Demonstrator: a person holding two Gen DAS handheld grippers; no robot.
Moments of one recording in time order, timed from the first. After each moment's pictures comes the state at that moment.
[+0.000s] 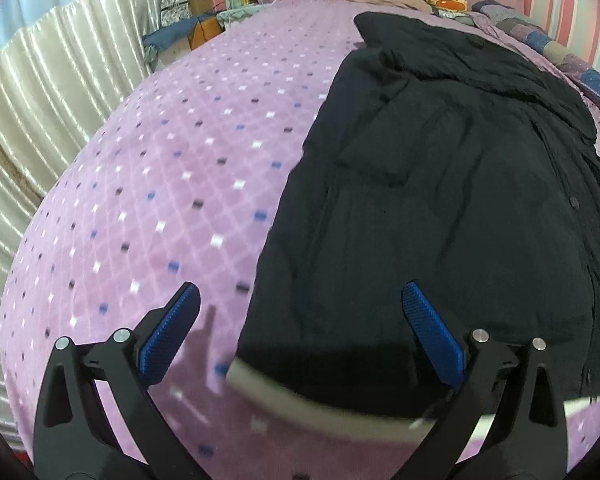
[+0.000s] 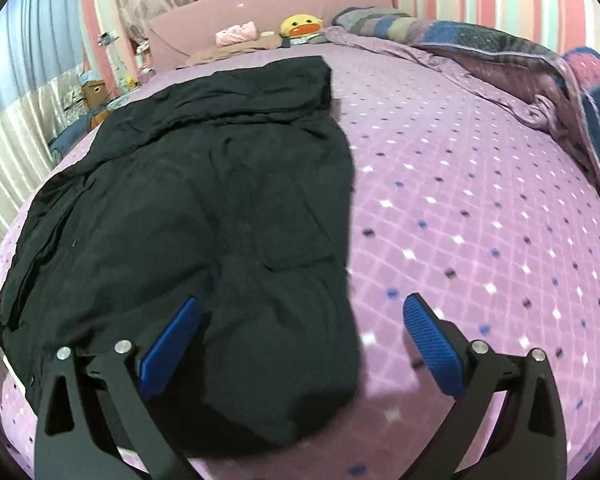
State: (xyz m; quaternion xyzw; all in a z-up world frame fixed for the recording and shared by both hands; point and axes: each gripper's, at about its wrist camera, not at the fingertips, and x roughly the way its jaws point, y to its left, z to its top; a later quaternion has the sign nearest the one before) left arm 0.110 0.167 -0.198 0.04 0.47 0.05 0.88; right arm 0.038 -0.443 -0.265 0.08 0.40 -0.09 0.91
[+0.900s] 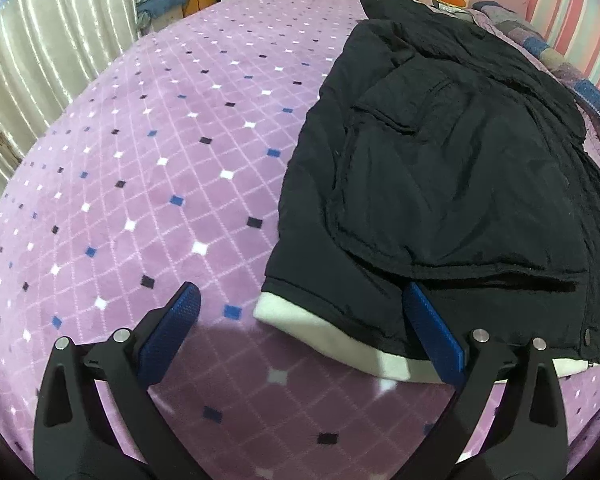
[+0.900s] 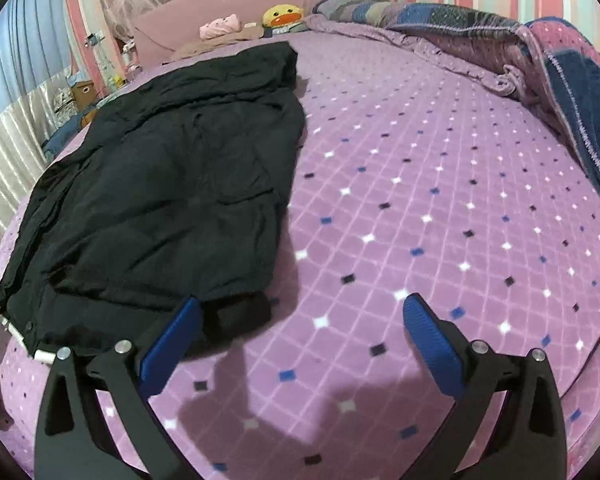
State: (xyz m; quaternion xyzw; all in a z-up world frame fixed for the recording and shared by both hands) left arm 0.097 0.190 -0.215 -0.01 0.51 0.03 0.86; right arm -0.010 -0.461 -0.271 0.11 0.44 -0.08 0.89
